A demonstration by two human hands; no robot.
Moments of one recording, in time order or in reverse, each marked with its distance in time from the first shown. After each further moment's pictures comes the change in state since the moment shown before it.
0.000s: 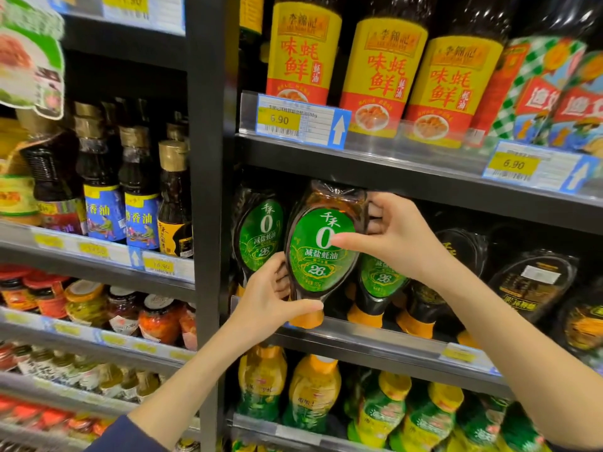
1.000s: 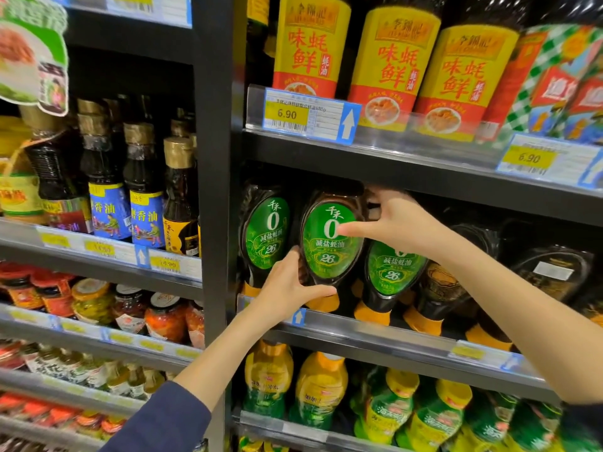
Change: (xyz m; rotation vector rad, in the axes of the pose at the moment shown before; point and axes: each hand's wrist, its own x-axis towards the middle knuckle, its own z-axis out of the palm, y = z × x) left_hand 0.043 -0.044 0.004 0.324 -0.050 -0.170; right_hand 0.030 0.012 -0.008 -0.535 -0.095 0.208
